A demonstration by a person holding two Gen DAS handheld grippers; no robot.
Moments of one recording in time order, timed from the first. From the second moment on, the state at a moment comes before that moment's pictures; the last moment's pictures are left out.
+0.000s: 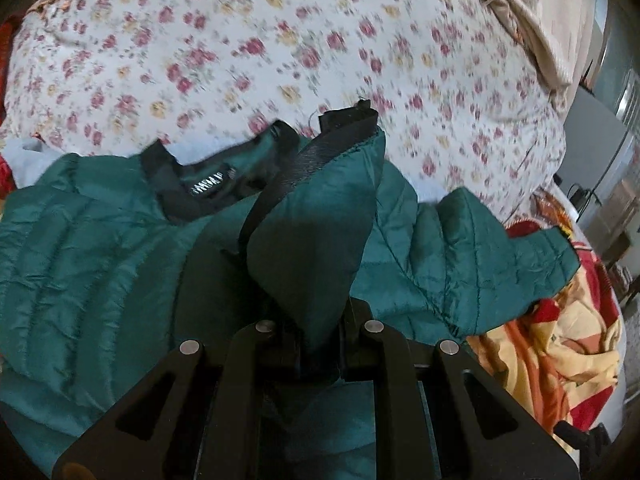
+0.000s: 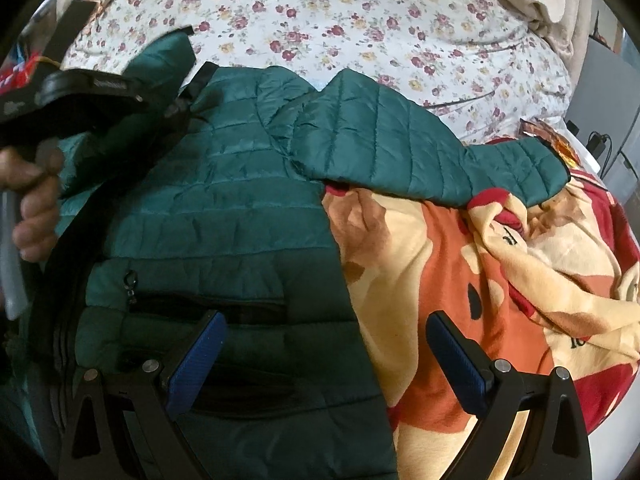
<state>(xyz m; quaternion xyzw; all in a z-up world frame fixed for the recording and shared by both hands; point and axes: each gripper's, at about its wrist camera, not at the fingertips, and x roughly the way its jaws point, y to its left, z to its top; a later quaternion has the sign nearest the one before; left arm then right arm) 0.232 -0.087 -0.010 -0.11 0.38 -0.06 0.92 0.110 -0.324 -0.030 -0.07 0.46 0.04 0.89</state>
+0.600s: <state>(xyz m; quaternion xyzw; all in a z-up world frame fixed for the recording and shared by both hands) 0.172 -0.084 -0.002 0.05 0.38 -0.10 0.92 0.115 -0.325 -0.018 -0.03 0.44 0.02 0.90</state>
